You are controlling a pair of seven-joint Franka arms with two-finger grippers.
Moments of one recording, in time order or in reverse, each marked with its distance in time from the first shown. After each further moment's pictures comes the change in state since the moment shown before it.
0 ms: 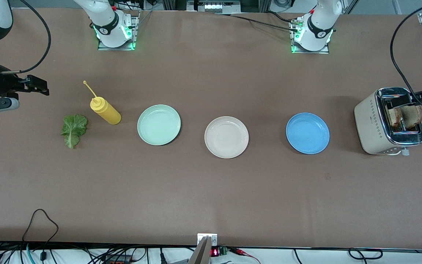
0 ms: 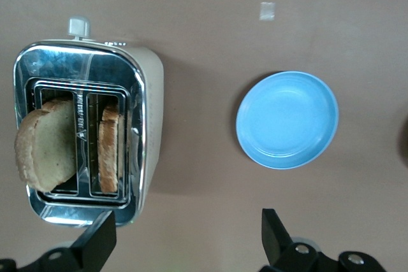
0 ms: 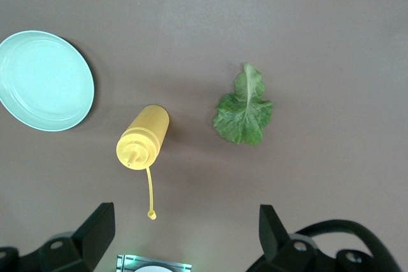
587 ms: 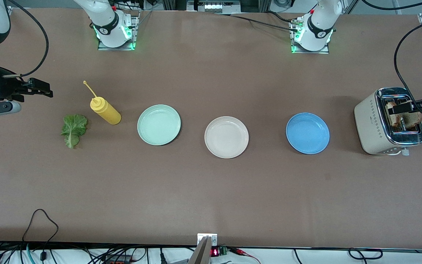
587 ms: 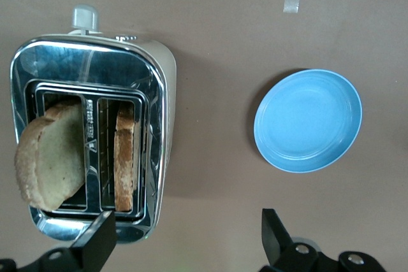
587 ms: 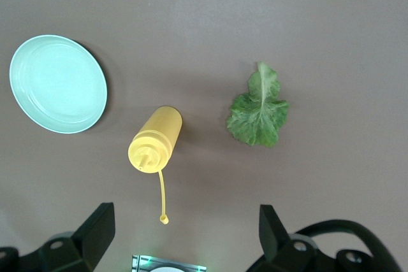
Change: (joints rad) left arm 0.042 0.059 0.000 0.000 0.000 0.028 0.033; right arm -0.013 0.017 -0.008 -0.001 0.051 0.000 0.000
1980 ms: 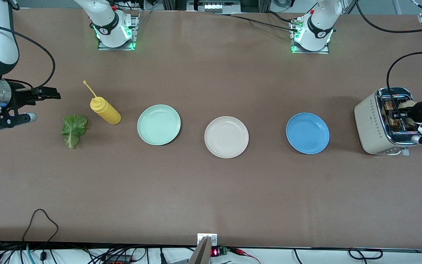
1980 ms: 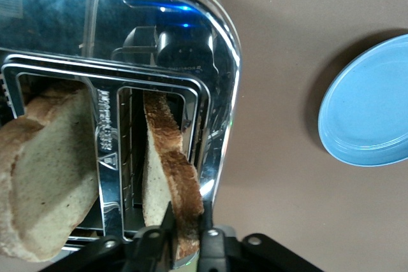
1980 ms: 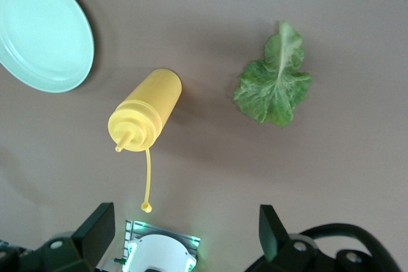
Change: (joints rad) left arm 0.060 0.160 0.000 -0.012 0.090 -0.030 0.006; right arm -0.031 0.106 -0.001 -0.015 0.003 -0.065 -0.123
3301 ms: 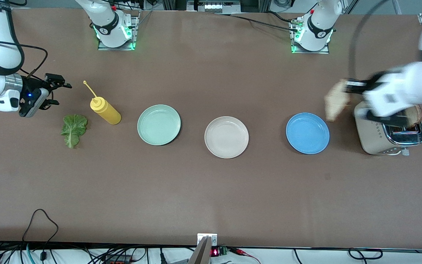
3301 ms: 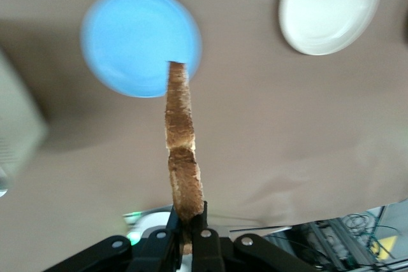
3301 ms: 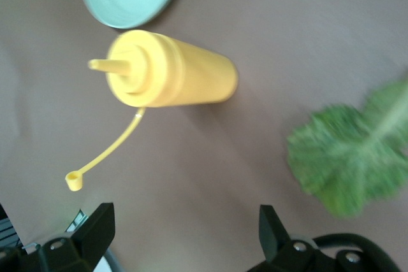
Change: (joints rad) left arm -0.130 0.003 -0.537 0.378 -0.115 -0.392 -0.301; right arm -0.213 -0.131 -0.009 -0.523 0.308 0.358 -0.905
